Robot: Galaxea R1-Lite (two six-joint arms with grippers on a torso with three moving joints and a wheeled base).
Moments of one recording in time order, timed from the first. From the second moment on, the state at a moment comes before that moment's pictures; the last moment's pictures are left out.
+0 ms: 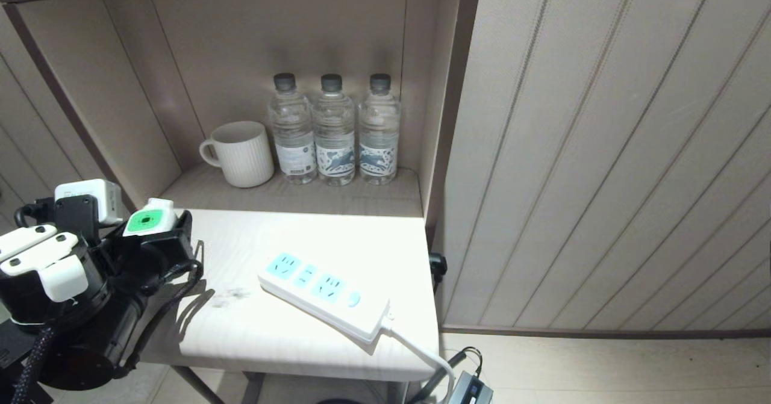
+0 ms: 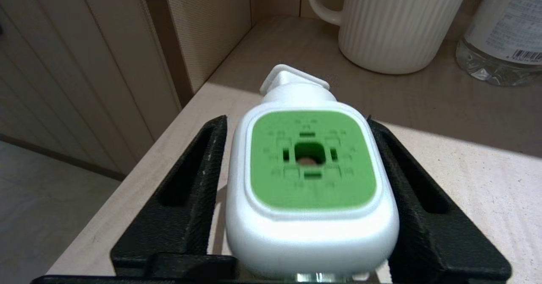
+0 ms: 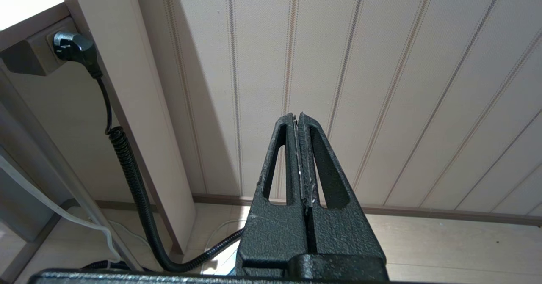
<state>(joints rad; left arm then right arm) -0.39 1.58 -0.27 -1.29 0.64 -0.05 0.00 0.00 0.00 -0.15 -0.02 0.00</state>
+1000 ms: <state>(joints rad) -0.39 1.13 -0.46 -0.79 0.69 -0.01 0.00 0.00 0.00 -0.15 -0.01 -0.01</state>
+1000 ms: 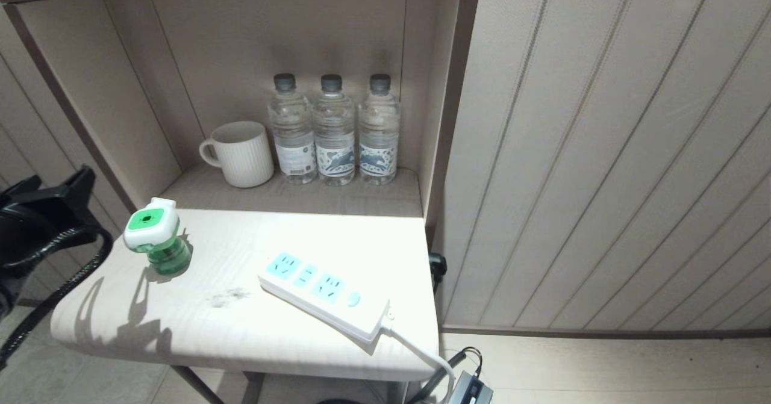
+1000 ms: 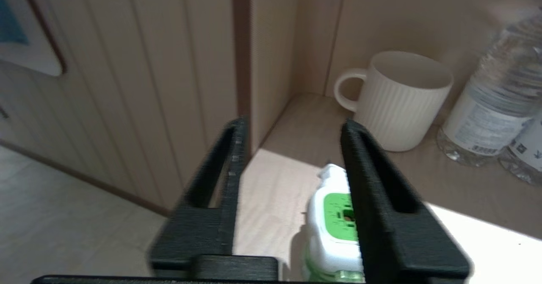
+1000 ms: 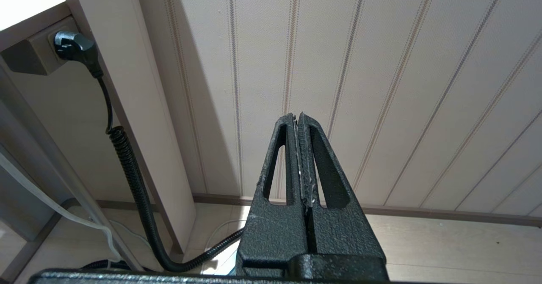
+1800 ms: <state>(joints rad) -0.04 0.44 -0.35 0.10 0.75 -0.06 0.01 0.00 0.00 -0.15 -0.01 0.01</state>
